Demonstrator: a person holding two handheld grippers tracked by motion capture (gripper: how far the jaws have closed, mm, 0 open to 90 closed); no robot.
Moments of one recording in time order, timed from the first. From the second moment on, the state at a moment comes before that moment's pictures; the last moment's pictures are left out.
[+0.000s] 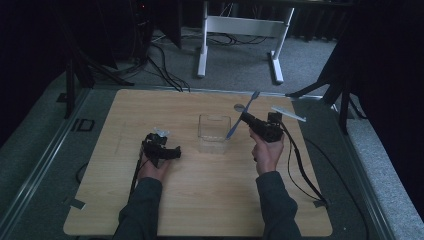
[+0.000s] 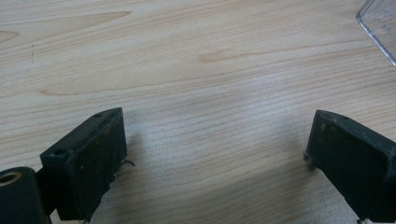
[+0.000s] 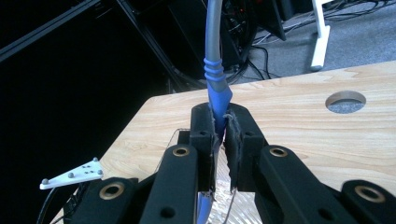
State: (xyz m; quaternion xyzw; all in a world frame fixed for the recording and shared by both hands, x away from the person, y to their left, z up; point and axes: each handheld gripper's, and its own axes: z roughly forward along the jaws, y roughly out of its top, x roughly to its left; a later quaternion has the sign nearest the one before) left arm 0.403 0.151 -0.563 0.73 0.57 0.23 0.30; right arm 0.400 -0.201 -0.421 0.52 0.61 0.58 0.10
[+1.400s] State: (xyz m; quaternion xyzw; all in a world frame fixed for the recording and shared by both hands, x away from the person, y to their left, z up) left arm 0.403 0.151 -0.564 0.73 0.57 0.23 0.30; right arm 0.407 -0.163 -0.455 0.48 0.67 0.54 0.14
